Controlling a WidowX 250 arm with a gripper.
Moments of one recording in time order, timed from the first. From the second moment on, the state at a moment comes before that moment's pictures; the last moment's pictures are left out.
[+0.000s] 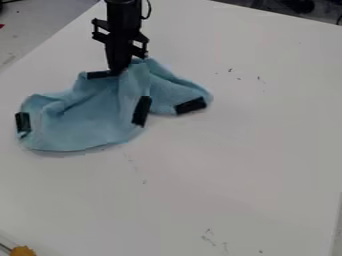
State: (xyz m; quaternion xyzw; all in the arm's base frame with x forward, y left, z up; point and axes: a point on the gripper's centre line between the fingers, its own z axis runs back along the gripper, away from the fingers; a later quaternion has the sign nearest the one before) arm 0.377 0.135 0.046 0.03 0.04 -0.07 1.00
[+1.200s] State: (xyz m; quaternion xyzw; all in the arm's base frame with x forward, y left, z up) arm 0.390 0.141 0.099 0.10 -0.10 -0.05 0.99
